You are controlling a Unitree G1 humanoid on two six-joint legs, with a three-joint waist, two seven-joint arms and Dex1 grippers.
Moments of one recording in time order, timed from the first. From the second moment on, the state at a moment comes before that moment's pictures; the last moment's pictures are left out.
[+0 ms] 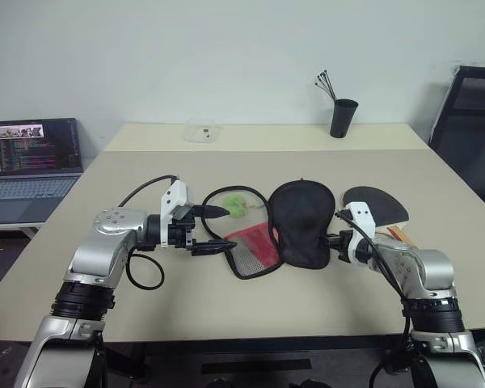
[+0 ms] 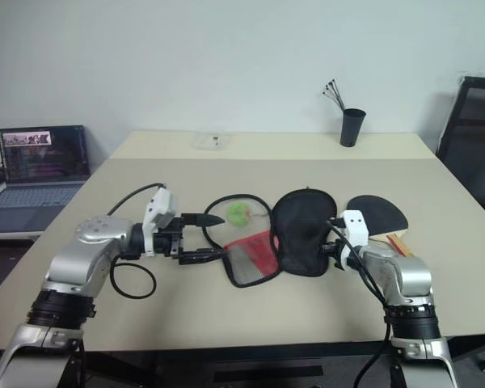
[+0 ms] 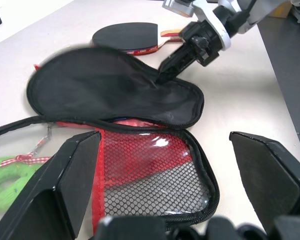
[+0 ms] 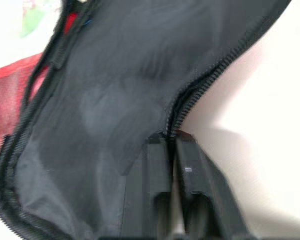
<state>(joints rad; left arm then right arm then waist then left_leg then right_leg) -0.63 0.70 -0.04 0.17 -0.39 0.32 -1.30 -0.58 -0.37 -0.11 0.02 0.38 1.08 0.33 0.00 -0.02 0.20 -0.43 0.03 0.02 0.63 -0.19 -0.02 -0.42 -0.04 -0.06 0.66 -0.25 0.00</state>
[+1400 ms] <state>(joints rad) -0.67 0.67 -0.07 0.12 -0.42 0.36 -1.32 -0.76 -0.75 -0.05 0.75 0.15 0.60 0.72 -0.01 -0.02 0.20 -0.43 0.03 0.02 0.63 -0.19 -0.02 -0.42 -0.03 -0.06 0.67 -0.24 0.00</state>
